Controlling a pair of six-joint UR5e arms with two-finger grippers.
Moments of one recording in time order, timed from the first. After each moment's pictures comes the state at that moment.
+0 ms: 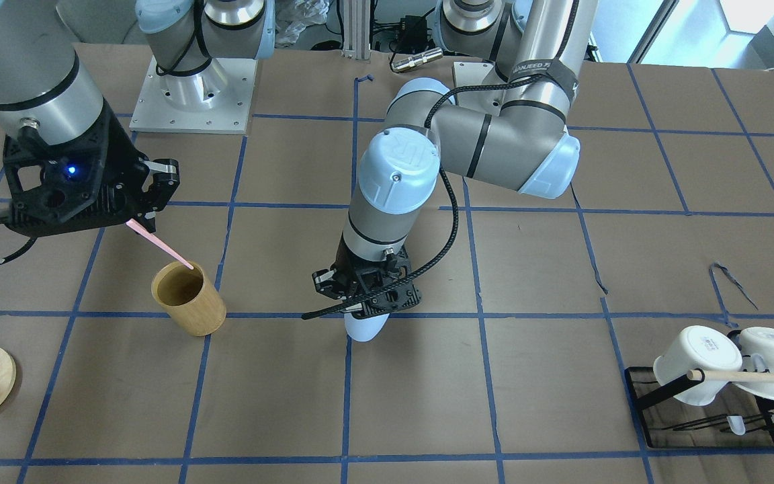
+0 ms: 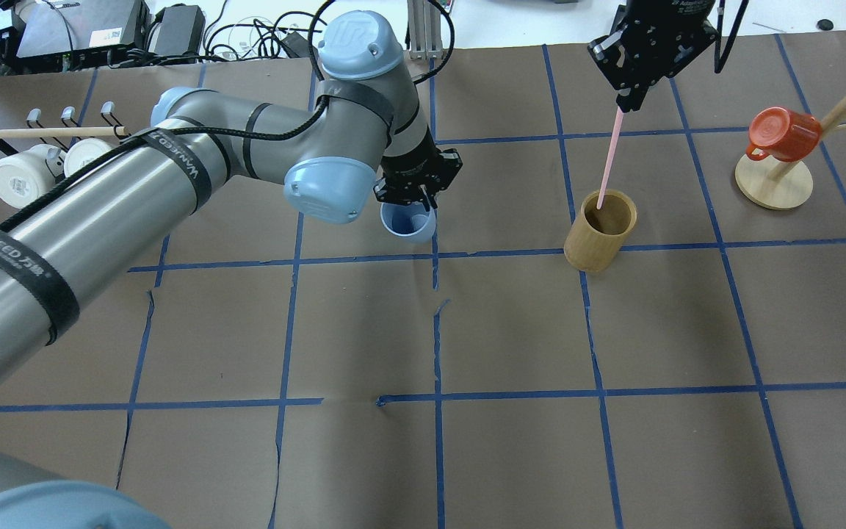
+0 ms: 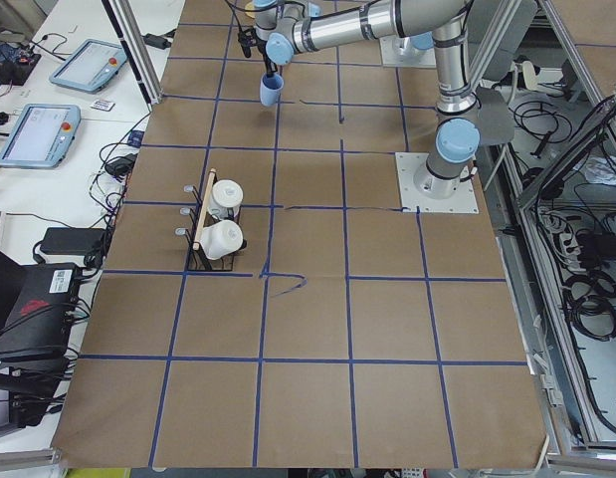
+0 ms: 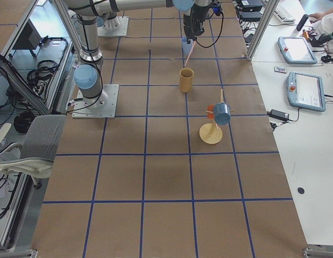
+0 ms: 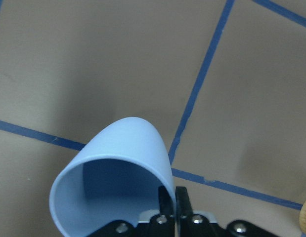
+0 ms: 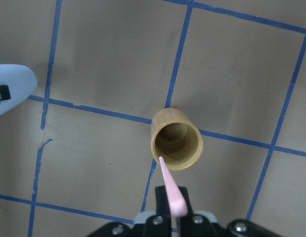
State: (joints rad) left arm -1.91 -2.03 -1.55 -1.04 1.42 -0.65; right arm 1.59 -1.35 1.26 -1.47 -1.56 -0.20
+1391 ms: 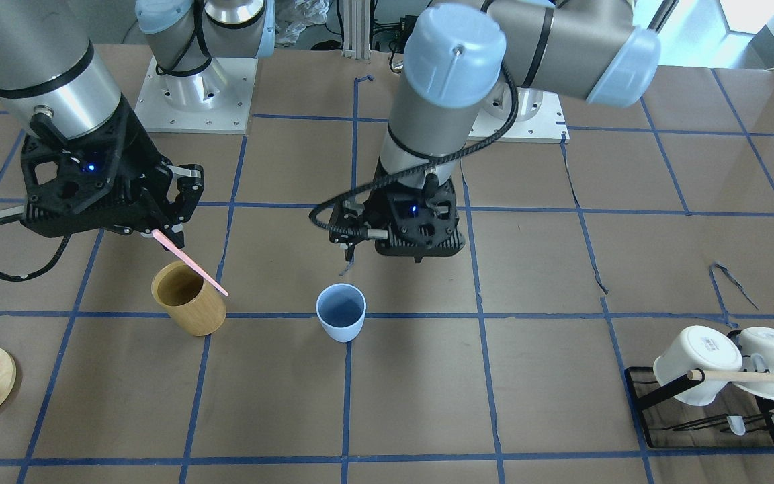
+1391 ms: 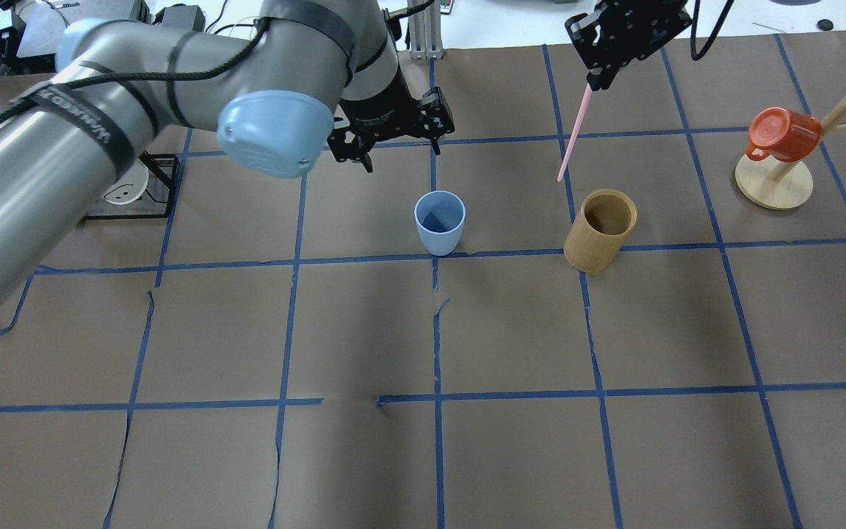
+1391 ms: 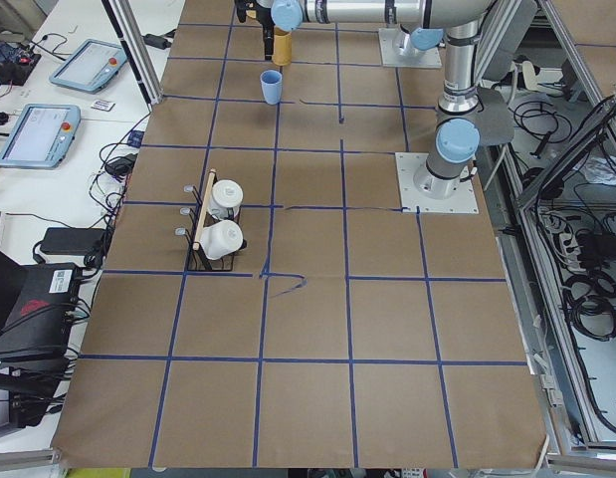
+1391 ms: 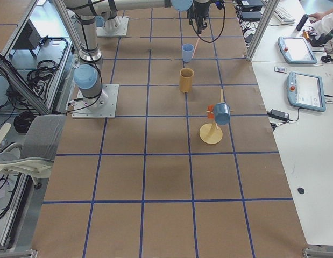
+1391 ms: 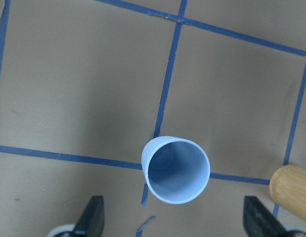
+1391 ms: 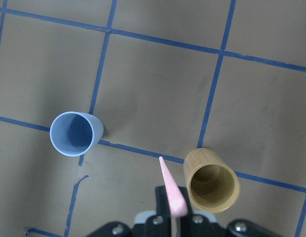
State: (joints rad) left arm -1.82 -1.81 -1.46 -1.32 1.46 -0.30; right arm 1.62 -1.36 1.30 -1.61 -1.46 -0.17
